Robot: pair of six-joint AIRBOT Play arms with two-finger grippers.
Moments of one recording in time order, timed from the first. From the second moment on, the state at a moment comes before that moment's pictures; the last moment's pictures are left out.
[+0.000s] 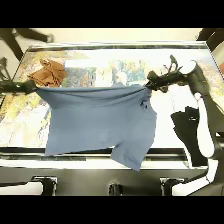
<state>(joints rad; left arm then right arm) 0.32 -1.50 1.41 1.11 -0.93 -1.33 -0.04 -1.75 1.69 -0.93 1.11 1.68</state>
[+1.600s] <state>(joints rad) 0.68 -1.33 0.64 1.09 -1.34 -1.20 -0.21 -1.34 1.07 -1.23 1.52 1.51</state>
